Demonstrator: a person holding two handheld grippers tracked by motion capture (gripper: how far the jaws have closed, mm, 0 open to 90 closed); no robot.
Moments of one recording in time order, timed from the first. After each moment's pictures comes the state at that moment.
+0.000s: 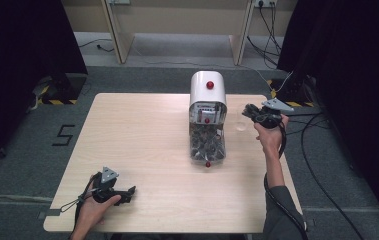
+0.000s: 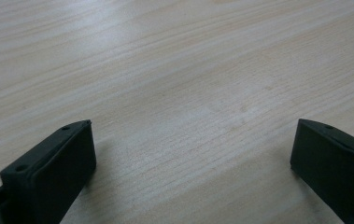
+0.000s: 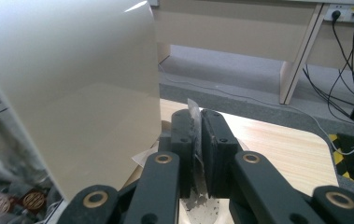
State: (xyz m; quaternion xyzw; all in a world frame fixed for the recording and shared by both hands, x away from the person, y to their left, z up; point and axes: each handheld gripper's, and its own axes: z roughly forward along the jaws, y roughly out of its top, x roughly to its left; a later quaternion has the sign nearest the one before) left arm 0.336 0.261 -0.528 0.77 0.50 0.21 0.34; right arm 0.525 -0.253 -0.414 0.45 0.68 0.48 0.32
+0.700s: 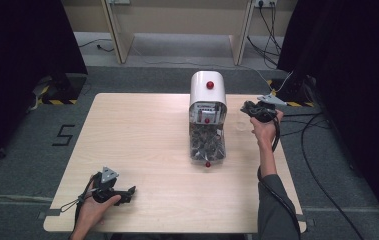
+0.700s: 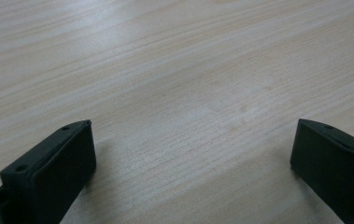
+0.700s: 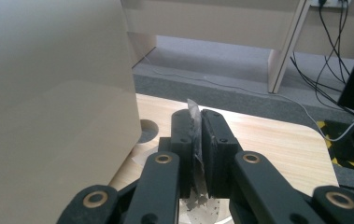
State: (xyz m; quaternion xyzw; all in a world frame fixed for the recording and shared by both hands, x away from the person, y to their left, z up) left arm 0.336 0.261 -0.528 0.77 0.50 0.21 0.34; right arm 0.557 -0.248 -0.427 0.48 0.68 0.45 0.32
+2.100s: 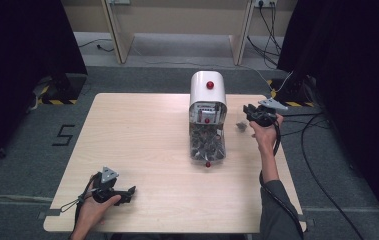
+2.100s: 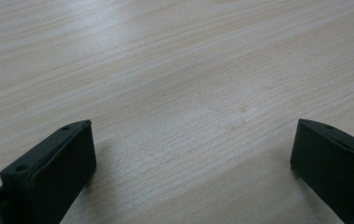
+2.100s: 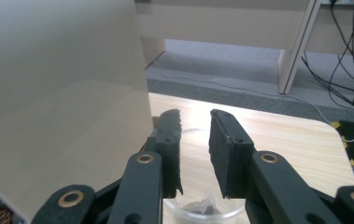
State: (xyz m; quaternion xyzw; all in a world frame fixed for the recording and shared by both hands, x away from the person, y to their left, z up) left arm 0.336 0.261 -0.528 0.77 0.50 0.21 0.34; right arm 0.547 -0.250 -0.435 0.47 0.68 0.47 0.31
